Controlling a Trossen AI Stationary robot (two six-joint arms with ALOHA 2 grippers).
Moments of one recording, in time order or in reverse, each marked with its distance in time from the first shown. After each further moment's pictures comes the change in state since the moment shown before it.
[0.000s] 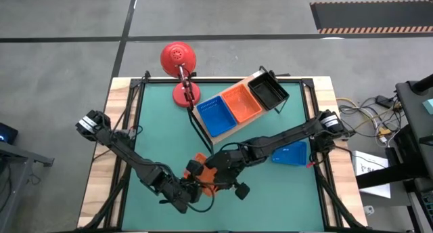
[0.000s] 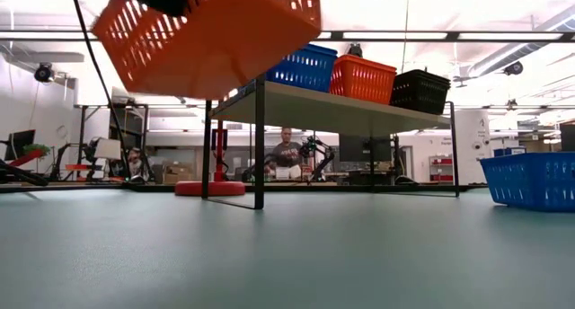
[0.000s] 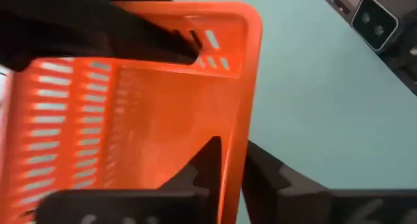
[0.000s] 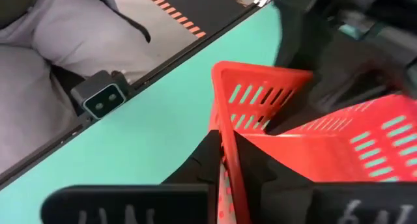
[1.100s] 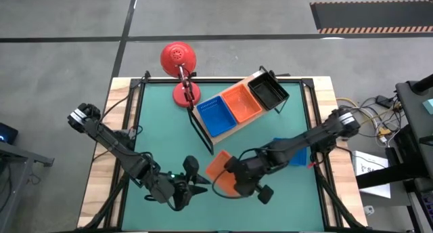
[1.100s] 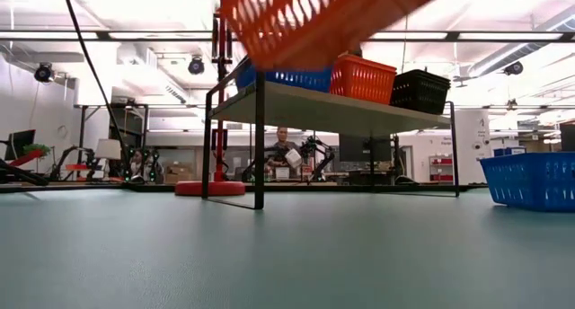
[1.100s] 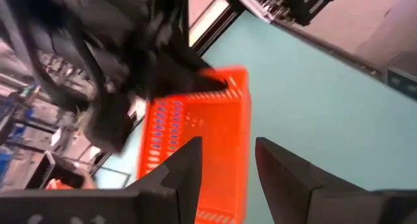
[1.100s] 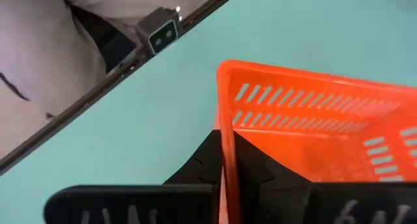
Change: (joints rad) left arm -0.022 -0.155 -0.009 0.212 -0.130 0.448; right arm 0.121 -0.150 0.000 -0.361 0.147 0.023
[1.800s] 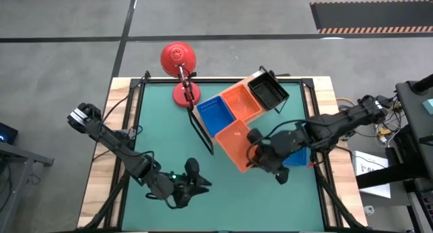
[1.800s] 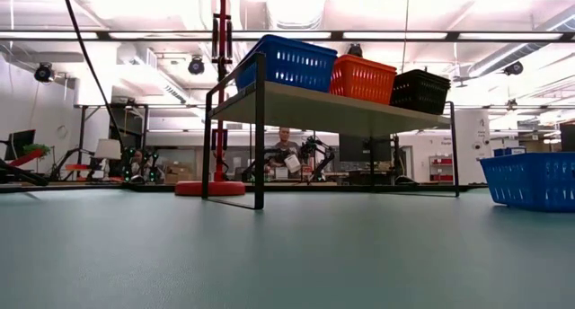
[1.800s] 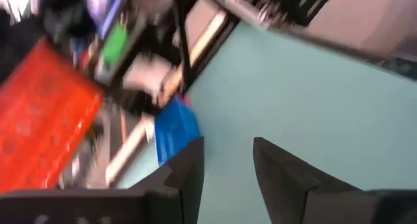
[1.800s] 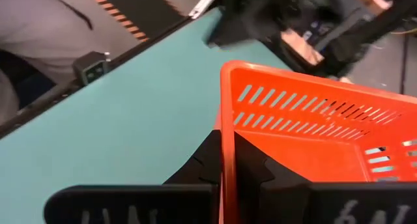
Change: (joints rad) left arm 0.004 -0.006 -0.111 0.195 0.029 0.168; right arm -0.026 -0.386 -0.138 0.083 0.218 -0.082
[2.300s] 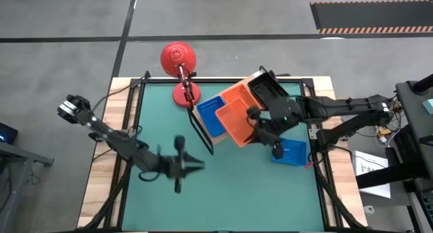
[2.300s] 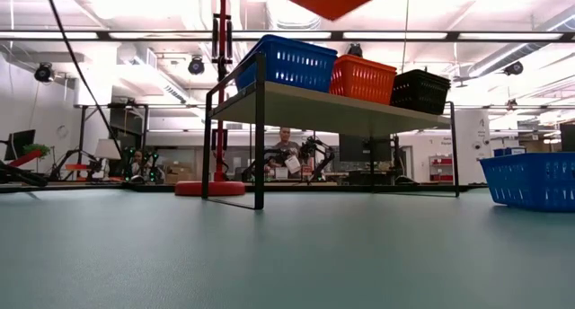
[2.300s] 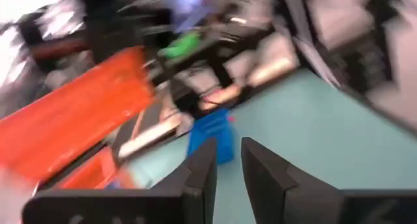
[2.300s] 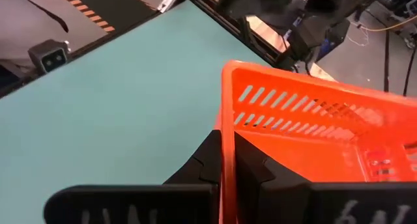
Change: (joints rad) left arm 0.092 -0.233 -0.256 0.312 -0.032 -0.213; right arm -0.280 -0.081 -0.063 0.025 -0.199 -0.125
